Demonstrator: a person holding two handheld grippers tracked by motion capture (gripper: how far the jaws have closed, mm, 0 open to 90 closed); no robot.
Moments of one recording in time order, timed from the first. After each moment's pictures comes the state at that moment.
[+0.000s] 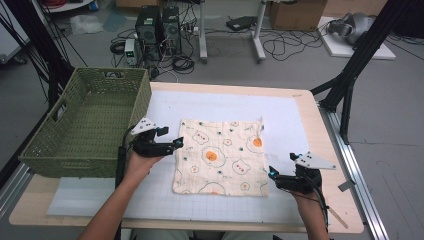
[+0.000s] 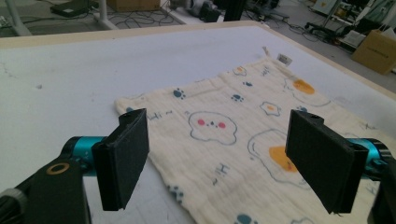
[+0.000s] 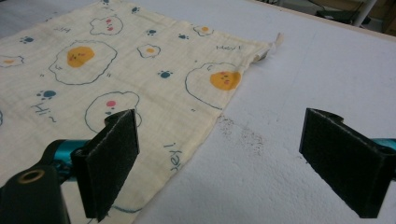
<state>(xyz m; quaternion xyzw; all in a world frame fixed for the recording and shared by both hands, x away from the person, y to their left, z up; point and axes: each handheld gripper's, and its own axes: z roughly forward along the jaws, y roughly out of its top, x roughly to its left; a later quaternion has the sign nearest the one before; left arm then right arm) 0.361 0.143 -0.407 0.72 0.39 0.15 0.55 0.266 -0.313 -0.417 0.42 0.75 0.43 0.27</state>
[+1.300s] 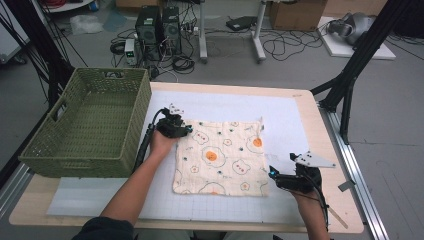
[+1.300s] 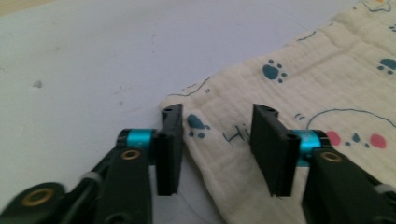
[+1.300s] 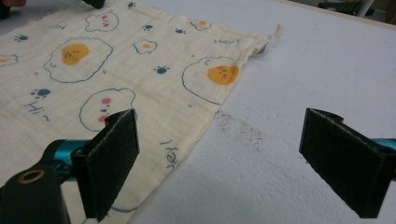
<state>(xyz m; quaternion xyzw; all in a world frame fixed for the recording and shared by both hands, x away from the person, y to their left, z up) 0.450 0.098 -0.450 0.80 0.40 0.19 0.39 0.271 -0.315 -0.420 0.43 0.75 0.43 0.26</state>
